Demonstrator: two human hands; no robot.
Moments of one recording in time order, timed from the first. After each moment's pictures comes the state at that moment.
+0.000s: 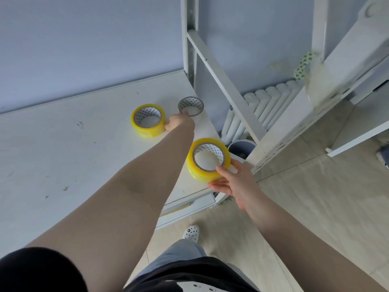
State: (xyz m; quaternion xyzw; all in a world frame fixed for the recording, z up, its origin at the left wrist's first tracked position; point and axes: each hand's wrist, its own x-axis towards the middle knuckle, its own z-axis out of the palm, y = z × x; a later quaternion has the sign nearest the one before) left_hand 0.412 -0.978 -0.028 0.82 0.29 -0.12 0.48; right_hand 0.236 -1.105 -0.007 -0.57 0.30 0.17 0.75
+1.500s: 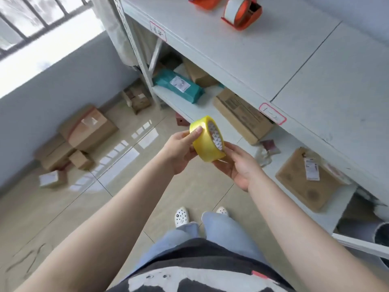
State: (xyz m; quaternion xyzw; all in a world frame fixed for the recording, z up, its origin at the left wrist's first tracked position) left_hand -0.212 -0.482 -0.044 0.36 0.43 0.13 0.81; right_hand -0.086 -0.603 -0.066 -0.60 0.02 0.57 0.57
